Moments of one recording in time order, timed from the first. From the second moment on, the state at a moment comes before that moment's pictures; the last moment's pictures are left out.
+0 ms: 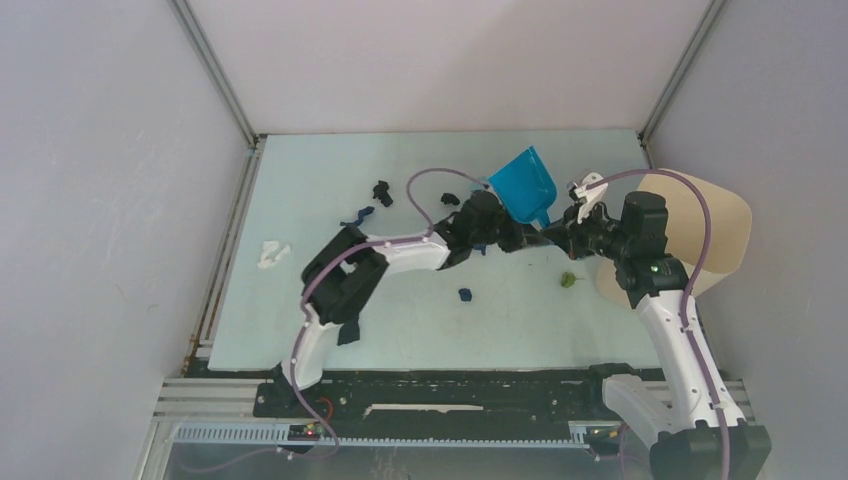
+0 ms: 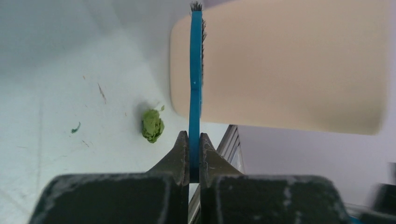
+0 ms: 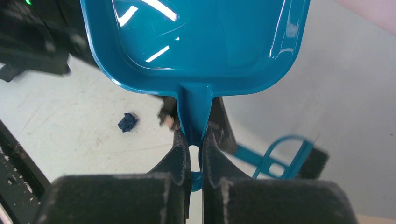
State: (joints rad) left arm -0.87 2.08 1.41 0.39 0.30 -1.10; right arm 0.04 0.92 0.86 -0.39 -0.67 -0.29
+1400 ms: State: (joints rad) left arm -0.77 1.29 1.38 -0.92 -0.20 -0.38; right arm 0.32 1.04 0.89 -0.79 -0.37 -0.63
